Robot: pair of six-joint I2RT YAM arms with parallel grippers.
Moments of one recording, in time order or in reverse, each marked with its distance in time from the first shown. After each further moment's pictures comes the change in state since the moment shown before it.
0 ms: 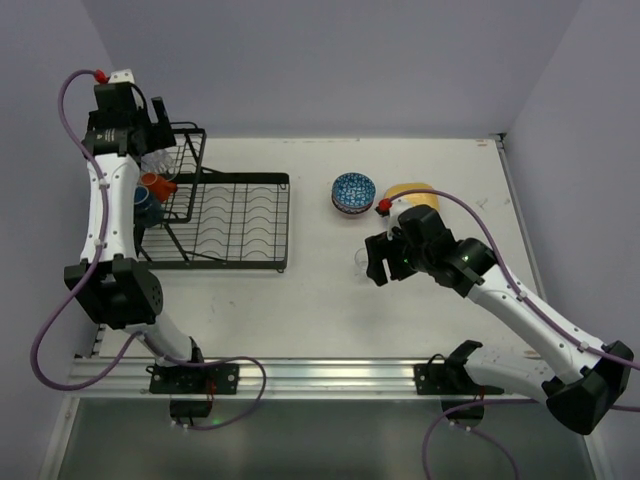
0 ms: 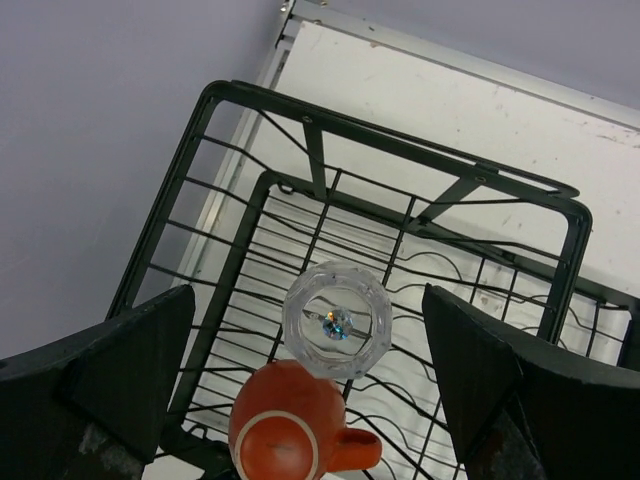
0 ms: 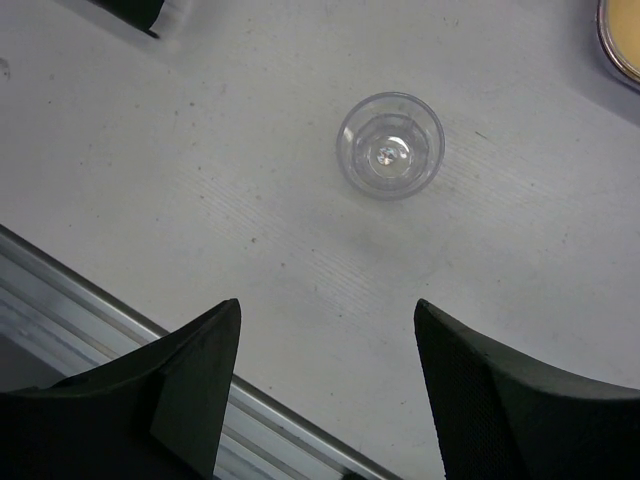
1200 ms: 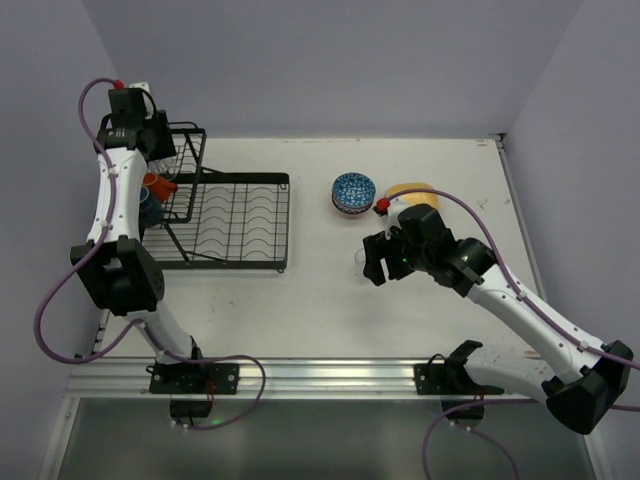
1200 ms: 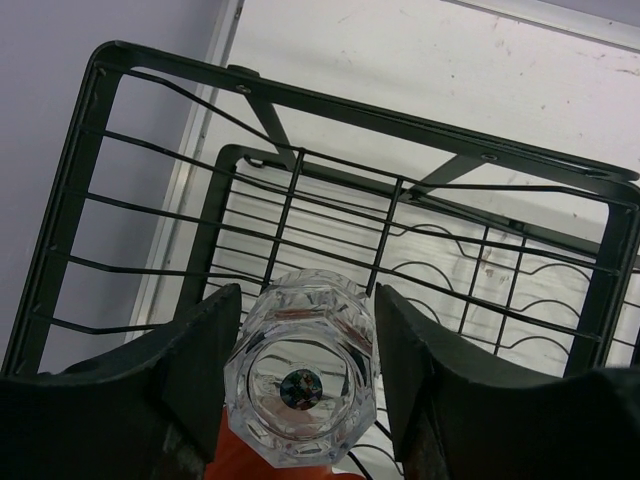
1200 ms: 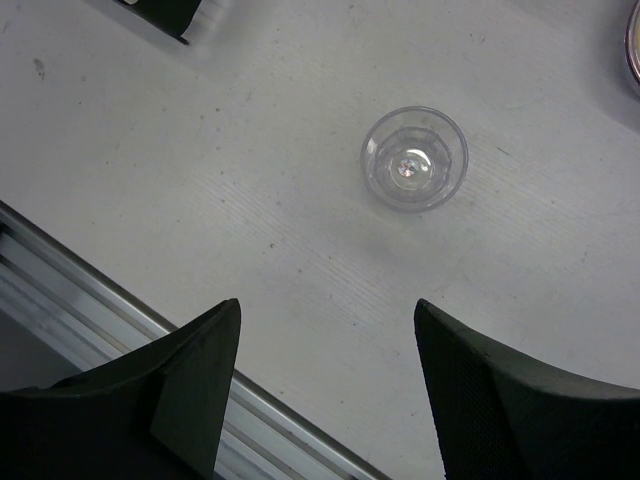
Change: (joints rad) left arm 0.011 0.110 0.003 0.000 0.087 0.033; right arm 0.000 0.003 0.000 0.029 -0.048 -0.009
